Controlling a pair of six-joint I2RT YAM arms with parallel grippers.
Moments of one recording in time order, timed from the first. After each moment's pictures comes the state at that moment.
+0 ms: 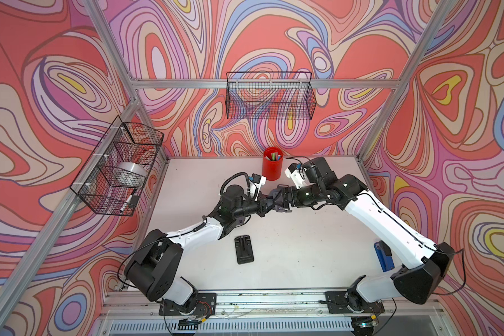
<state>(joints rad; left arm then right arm) -0.59 1.51 0.82 0.55 0.65 -0.60 0.57 1.43 1.50 -0.91 -0.37 0.42</state>
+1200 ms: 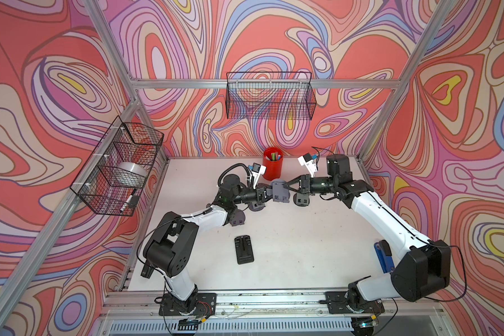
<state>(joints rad) -0.50 1.71 0.96 0.80 0.92 -0.74 0.29 1.44 1.25 -0.39 -0.92 0.46</state>
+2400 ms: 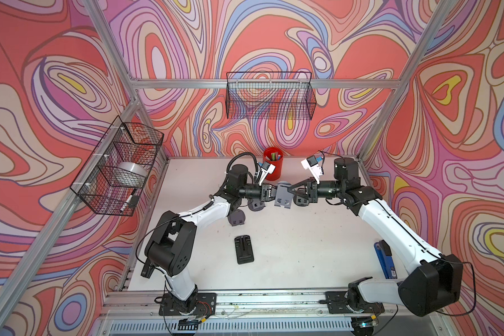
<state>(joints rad) -0.51 1.73 1.15 0.33 1.05 -0.67 0.28 1.33 1.18 -0.39 -1.00 0.09</state>
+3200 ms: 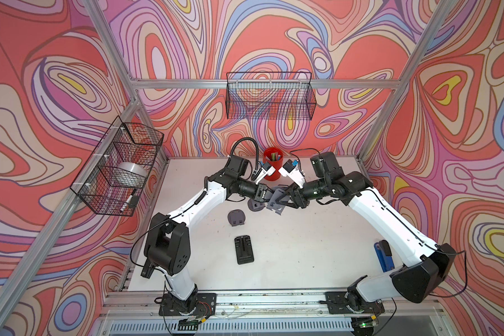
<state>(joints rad) -0.48 1.73 1.46 -0.57 1.11 -0.15 0.51 1.47 1.54 -0.91 -0.71 -0.15</state>
